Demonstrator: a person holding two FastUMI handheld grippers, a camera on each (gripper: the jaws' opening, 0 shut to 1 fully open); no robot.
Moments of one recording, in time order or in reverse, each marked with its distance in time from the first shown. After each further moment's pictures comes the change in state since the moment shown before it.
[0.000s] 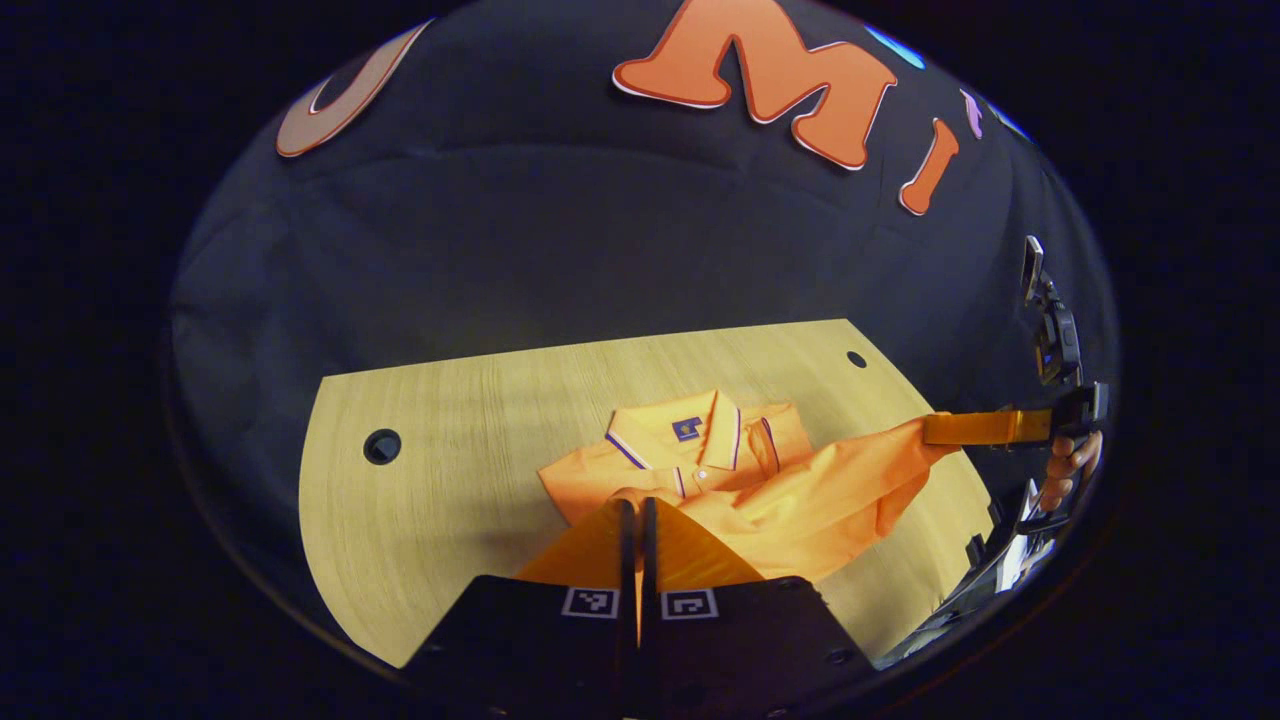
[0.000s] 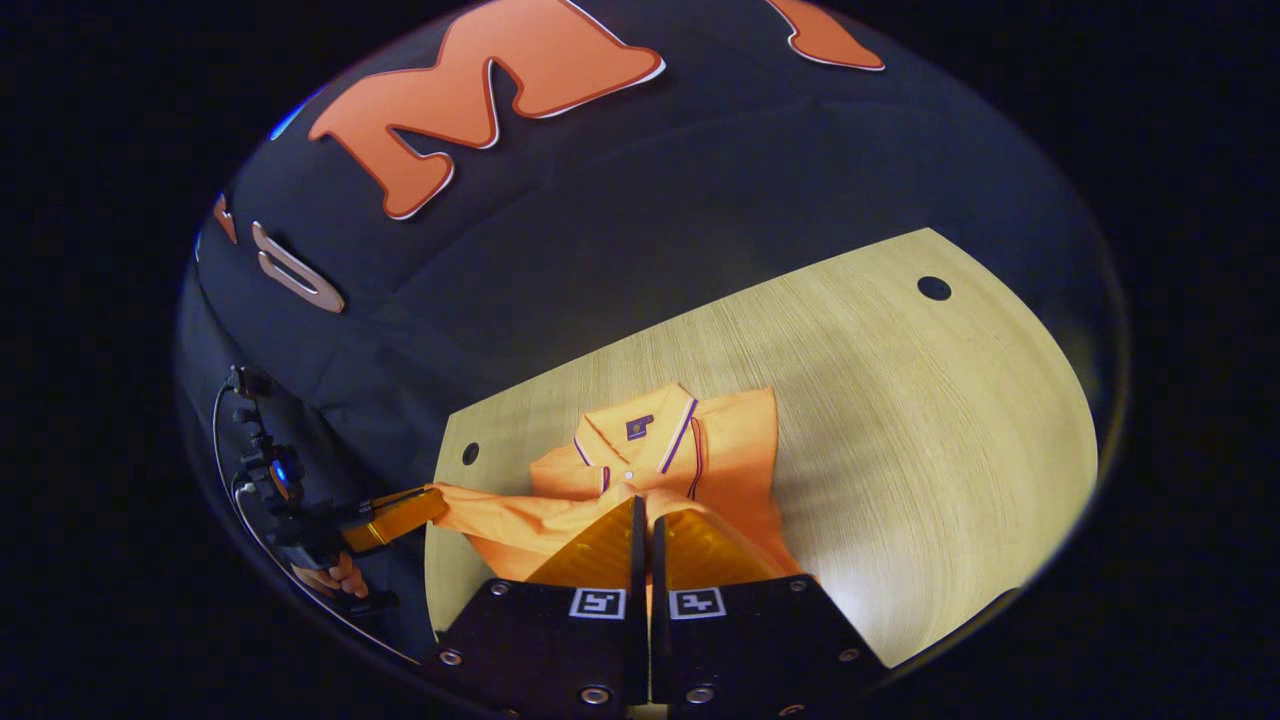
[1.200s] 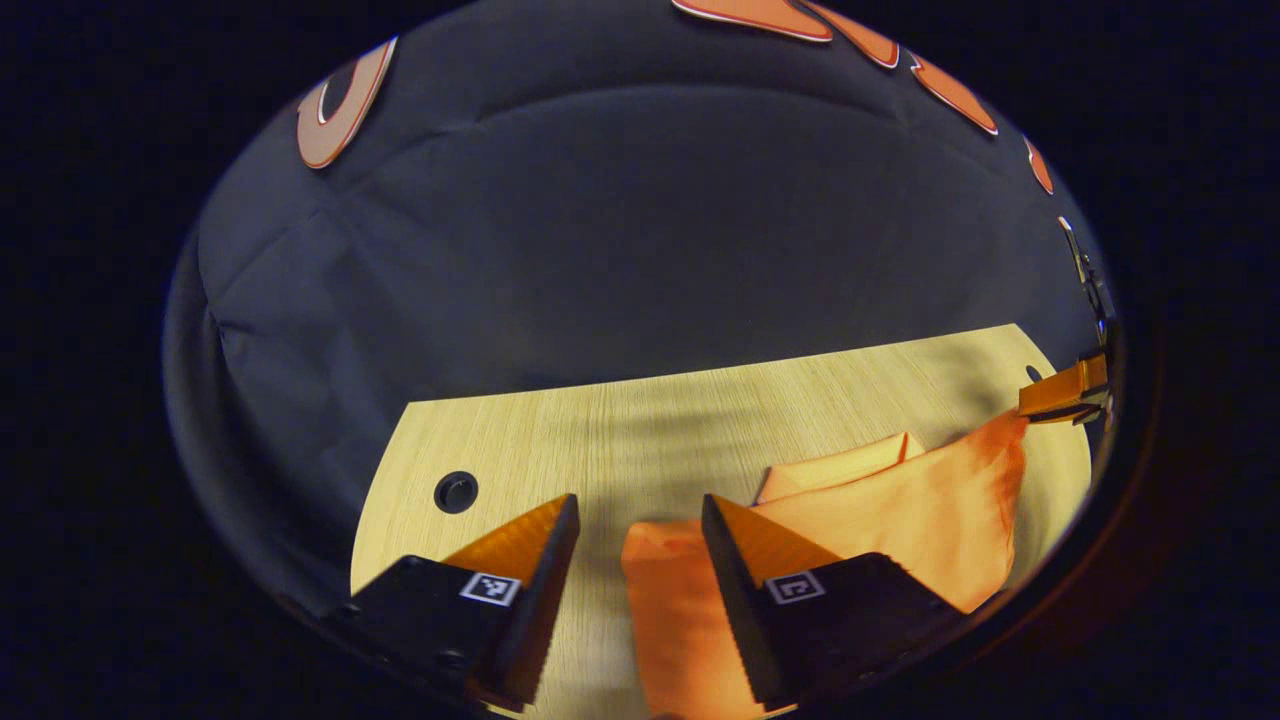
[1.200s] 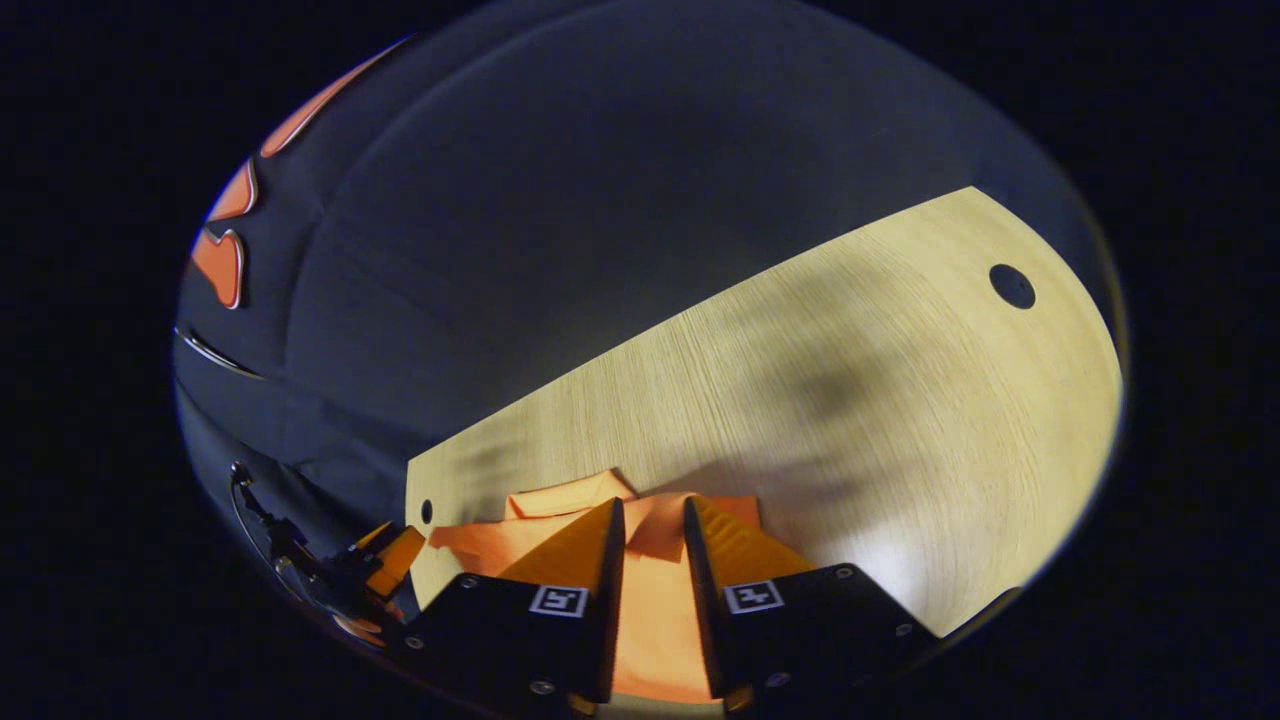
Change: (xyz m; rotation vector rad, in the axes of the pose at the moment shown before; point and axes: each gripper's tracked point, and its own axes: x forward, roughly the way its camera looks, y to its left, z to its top) left arm 0.105 0.083 0.027 0.014 -0.038 0.419; right arm 0.157 -0.078 0.073 0.073 0.076 -0.007
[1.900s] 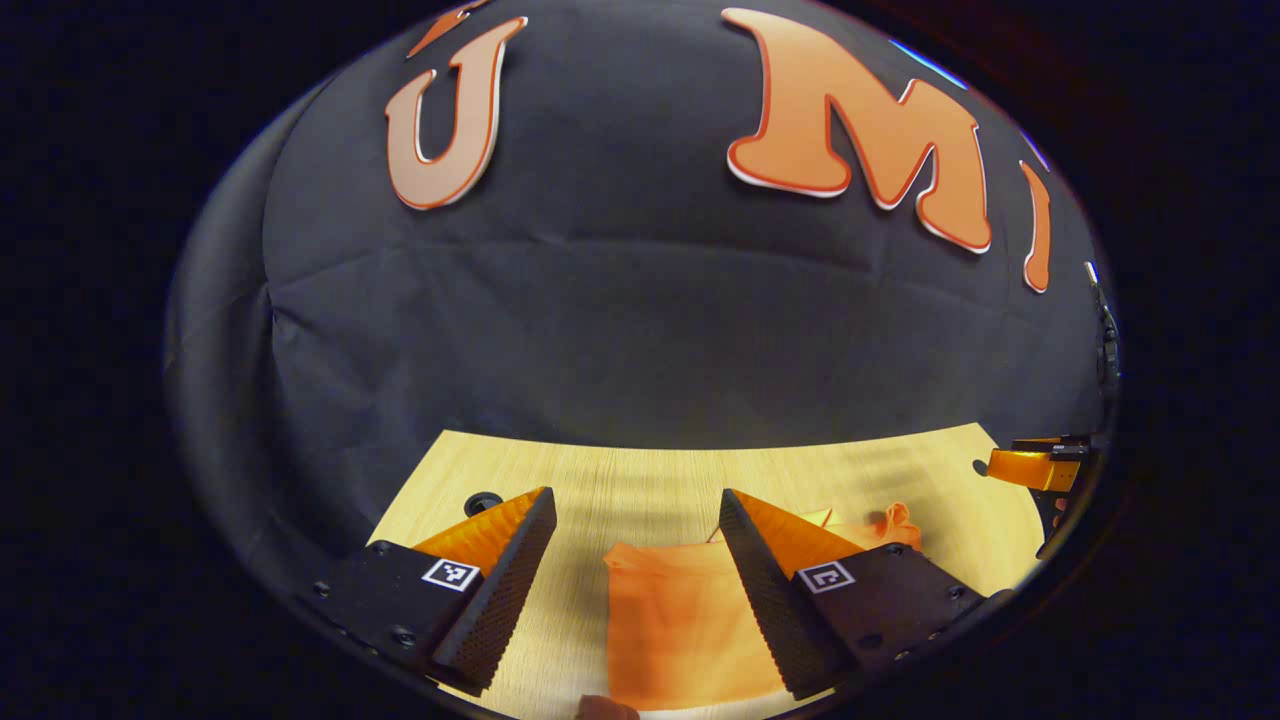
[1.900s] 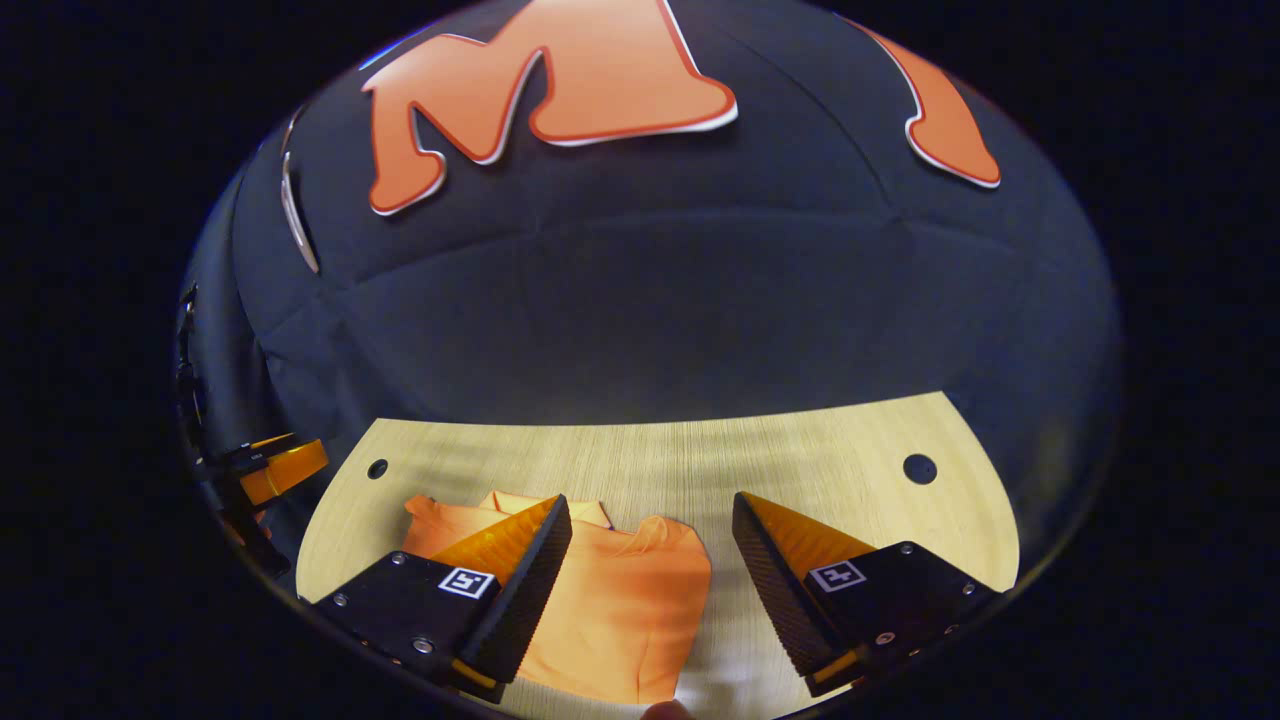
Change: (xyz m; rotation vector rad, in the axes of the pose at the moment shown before) left arm -0.129 0.011 0.047 -0.169 -0.244 -0.009; right arm -0.114 0.044 0.024 -0.427 -0.335 -0.088
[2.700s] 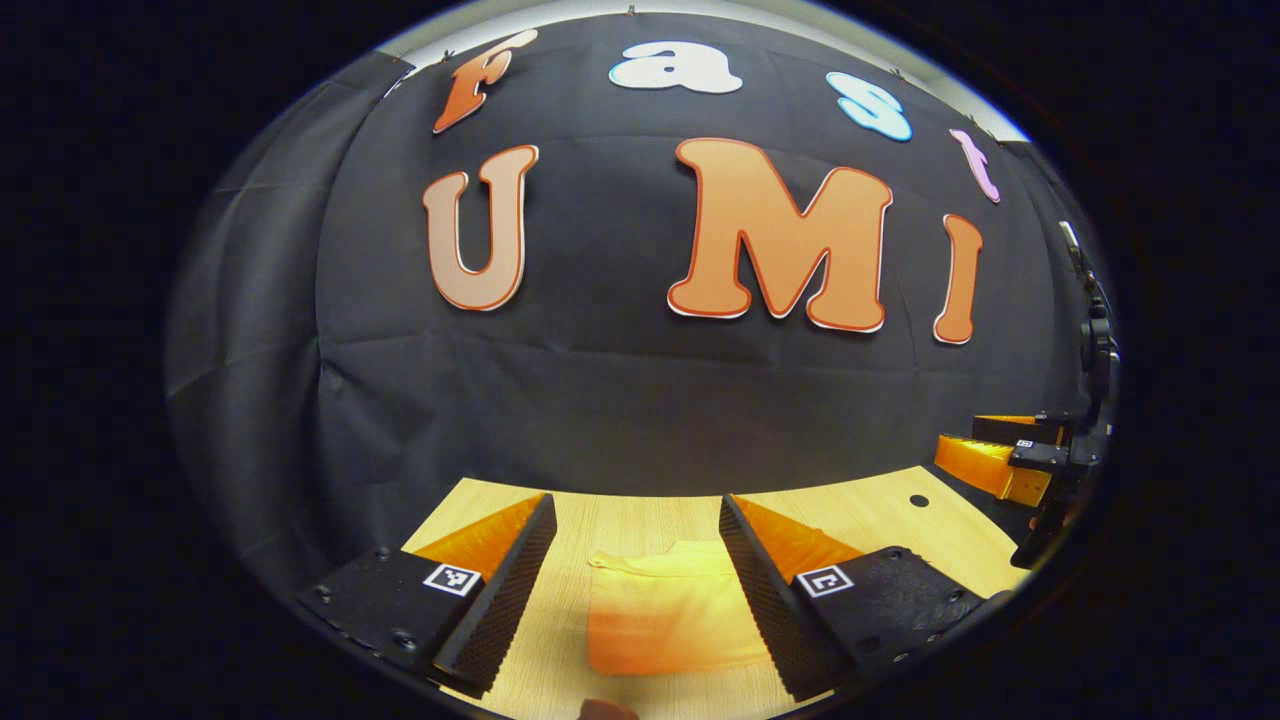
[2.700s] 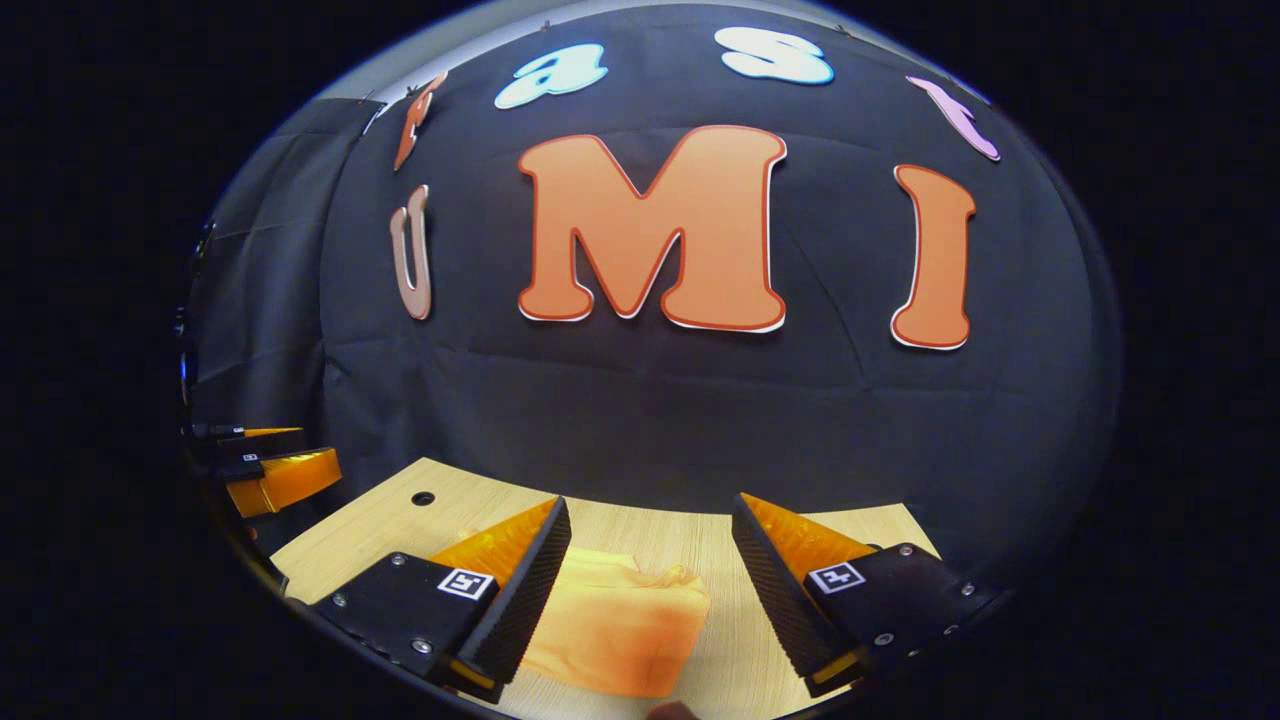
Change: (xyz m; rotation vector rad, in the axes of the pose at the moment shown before) left arm -0.167 -0.027 0.024 0.000 -0.253 -0.040; right arm -0.167 0.056 0.043 -0.159 -0.356 0.022
